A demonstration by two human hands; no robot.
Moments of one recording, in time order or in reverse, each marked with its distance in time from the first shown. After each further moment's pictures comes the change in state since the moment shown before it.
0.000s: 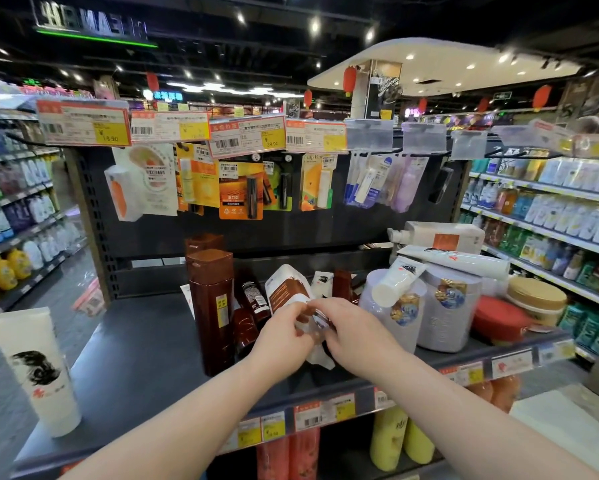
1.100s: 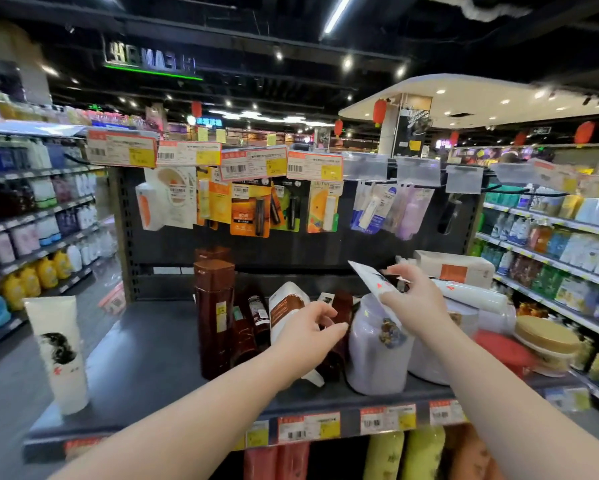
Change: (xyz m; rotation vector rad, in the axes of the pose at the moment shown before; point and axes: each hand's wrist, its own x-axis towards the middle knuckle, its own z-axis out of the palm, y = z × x) left_hand -0.013 0.071 0.018 -0.106 0.088 -0.058; right_hand 0.011 0.056 -0.081 0.379 0.417 0.352
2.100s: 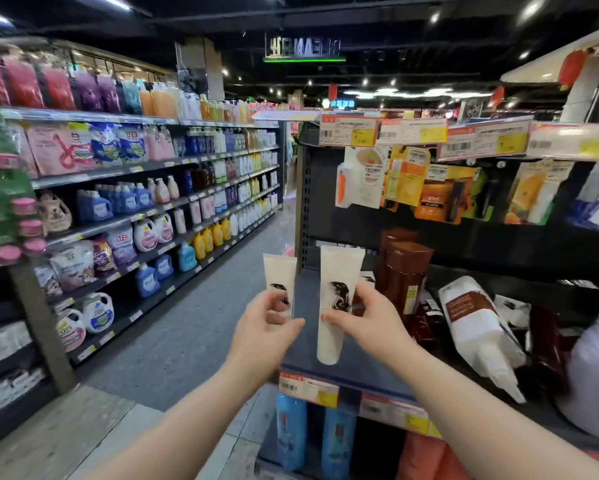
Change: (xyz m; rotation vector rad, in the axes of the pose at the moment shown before) left_hand -0.139 -0.102 -0.209 -0.001 0.680 -0.140; right_hand -0.122 -0.123 0.225 0.449 -0.710 -0.297
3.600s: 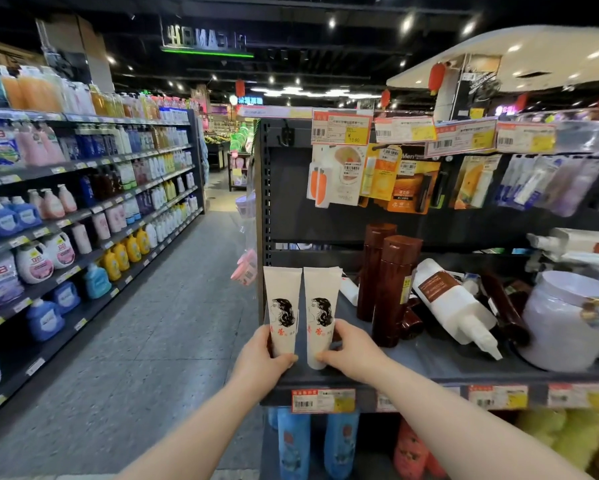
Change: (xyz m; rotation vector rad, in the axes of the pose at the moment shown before) left_hand 0.072 -0.110 0.003 0.199 -0.398 -0.092; right_hand 0.013 0.055 0.059 -0.408 0.004 0.333
